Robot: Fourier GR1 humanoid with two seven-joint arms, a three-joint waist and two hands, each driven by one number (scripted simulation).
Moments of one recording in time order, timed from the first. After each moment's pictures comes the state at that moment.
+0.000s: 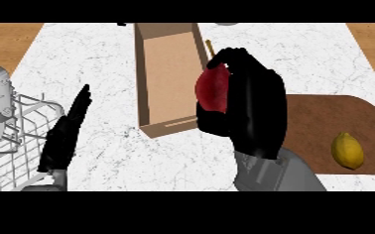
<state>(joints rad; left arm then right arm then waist) 0.00 0.22 -0.05 -1.58 -0.14 0.10 0.11 -0.59 -0.01 0.46 -1.83 1.13 0.02 1.00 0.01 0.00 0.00</state>
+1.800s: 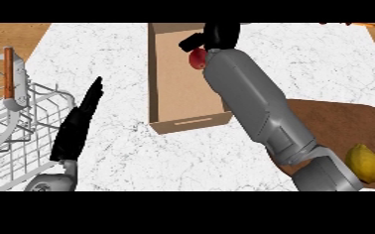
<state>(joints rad) -0.07 0.19 -0.07 -1.55 -0.16 0.07 0.10 -1.22 0.00 0.24 -0.50 0.55 -0.67 0.66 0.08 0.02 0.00</state>
